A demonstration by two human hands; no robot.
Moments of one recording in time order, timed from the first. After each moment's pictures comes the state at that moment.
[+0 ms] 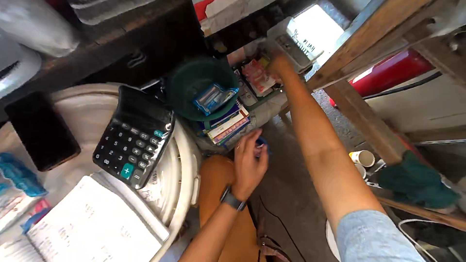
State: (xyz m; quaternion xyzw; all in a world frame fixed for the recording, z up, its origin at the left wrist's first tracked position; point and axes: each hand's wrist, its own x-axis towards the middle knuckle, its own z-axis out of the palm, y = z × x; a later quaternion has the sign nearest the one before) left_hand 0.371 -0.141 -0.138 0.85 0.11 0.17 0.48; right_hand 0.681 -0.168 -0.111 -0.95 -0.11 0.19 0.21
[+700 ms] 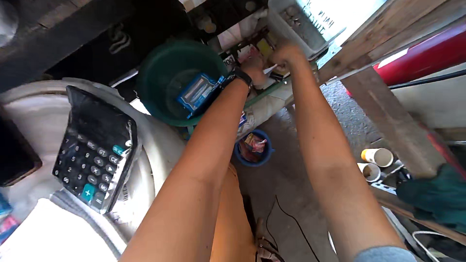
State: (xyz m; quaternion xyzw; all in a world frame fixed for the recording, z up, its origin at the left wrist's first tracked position) left_hand 0.639 -0.081 -0.134 0.93 0.04 -0.27 0.24; right_hand 0.705 -0.179 -0.135 -0.91 -0.07 0.32 0.24
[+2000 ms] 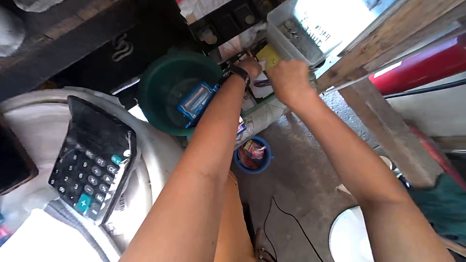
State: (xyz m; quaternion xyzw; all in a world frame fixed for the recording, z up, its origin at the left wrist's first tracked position) left_hand 0.658 -0.076 -0.115 0.92 0.10 -0.30 0.22; right_hand 0.626 -0.196 -0.087 -0.95 -0.27 0.15 -0.03
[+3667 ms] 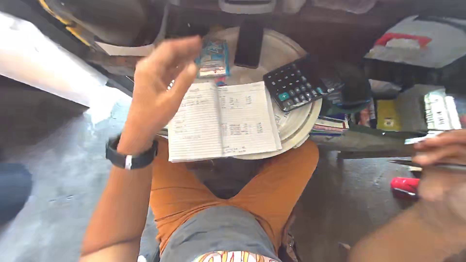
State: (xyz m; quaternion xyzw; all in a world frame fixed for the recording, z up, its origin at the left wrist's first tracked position) left_hand 0.050 0.101 0.063 0.84 0.23 0.34 0.35; right_hand 0.376 -0.221 0.037 -0.60 -0.41 0.11 0.68
